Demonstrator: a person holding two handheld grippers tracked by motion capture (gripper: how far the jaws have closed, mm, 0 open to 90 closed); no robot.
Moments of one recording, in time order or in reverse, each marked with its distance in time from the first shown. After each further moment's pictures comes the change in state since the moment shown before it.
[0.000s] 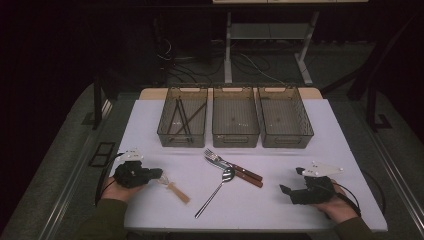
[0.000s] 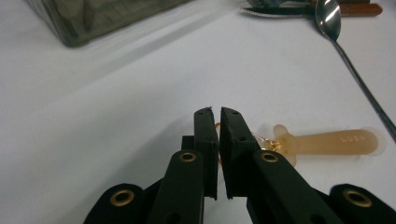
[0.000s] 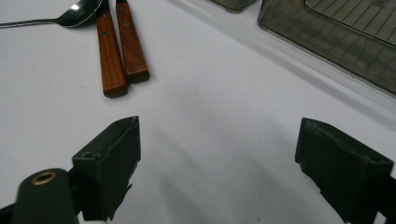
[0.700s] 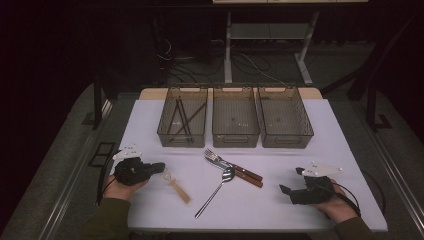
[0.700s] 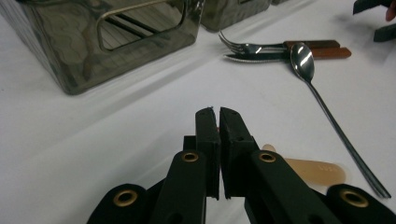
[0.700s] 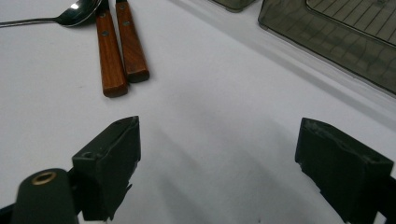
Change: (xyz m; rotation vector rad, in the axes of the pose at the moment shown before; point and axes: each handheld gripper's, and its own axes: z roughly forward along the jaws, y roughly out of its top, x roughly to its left) left arm -0.010 0.013 -0.008 -0.119 -0.005 -0.007; right arm 0.000 0.000 0.001 0.001 -0.001 0.000
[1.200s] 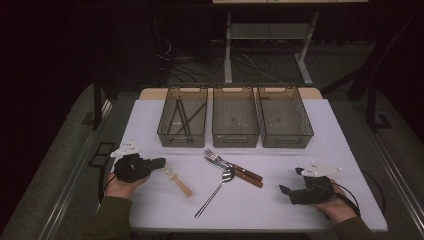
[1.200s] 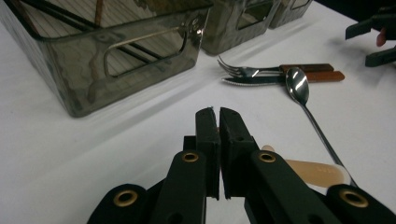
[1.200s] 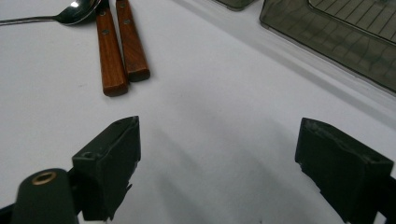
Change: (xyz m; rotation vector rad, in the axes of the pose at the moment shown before) left arm -0.002 0.010 -0.002 -0.060 0.001 -0.012; right arm 0.000 0.000 0.001 0.006 0.002 -0.002
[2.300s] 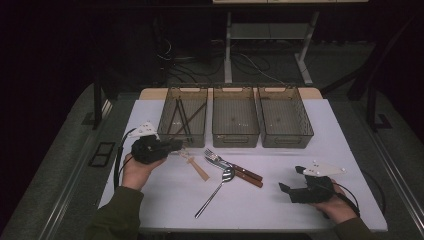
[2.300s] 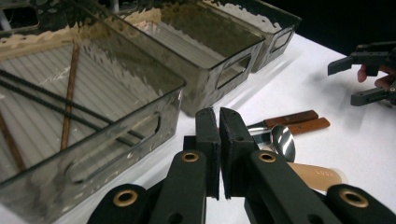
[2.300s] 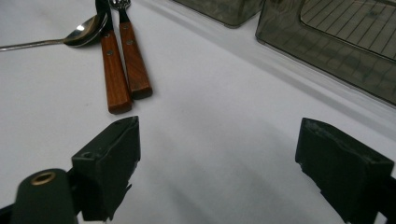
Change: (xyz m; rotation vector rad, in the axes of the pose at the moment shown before) left arm -0.013 0.057 0.033 -0.060 -0.054 0.058; right arm 0.000 0.002 -0.003 -0.054 0.001 0.027
